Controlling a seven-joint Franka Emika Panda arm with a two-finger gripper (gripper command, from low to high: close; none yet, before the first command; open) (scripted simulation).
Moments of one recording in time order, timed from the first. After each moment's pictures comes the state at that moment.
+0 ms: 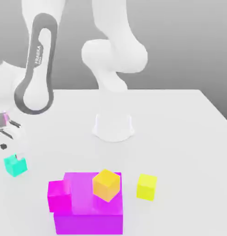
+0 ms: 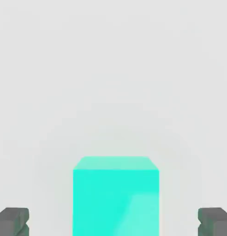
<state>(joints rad) -0.56 0.29 -0.30 -2.65 0.37 2.91 0.25</state>
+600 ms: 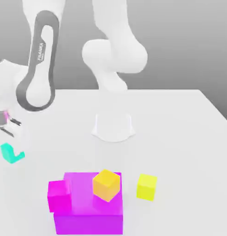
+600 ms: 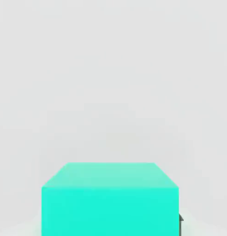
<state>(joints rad) -0.42 0.07 -0.34 -2.68 0.11 2.74 0.51</state>
